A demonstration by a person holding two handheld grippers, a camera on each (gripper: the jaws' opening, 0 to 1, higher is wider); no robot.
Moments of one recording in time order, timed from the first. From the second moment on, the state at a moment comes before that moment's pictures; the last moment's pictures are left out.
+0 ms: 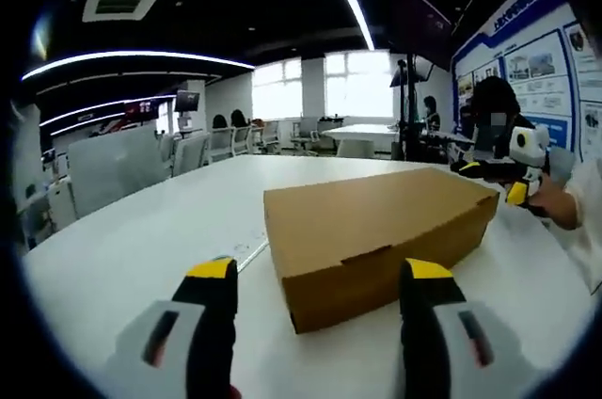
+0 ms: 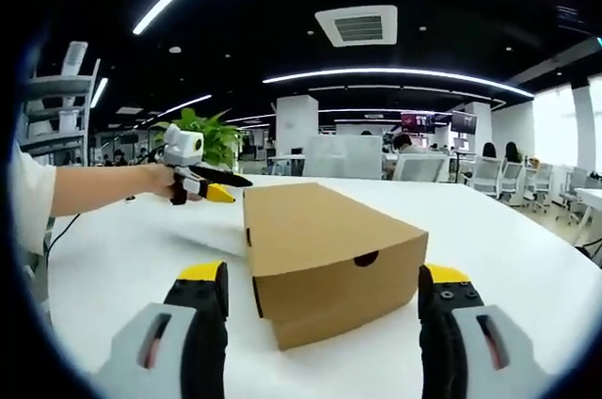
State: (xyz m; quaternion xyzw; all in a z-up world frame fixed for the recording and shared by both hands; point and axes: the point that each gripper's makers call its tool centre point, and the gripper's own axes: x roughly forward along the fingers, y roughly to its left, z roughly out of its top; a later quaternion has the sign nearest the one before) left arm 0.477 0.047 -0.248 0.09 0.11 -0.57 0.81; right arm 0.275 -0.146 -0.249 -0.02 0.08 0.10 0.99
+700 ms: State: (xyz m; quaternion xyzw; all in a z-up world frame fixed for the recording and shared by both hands) left arm 0.475 0.042 -0.257 0.11 0.14 -0.61 0.77; right arm 0.280 -0.134 -0.265 -0.03 0.10 0.11 0.99
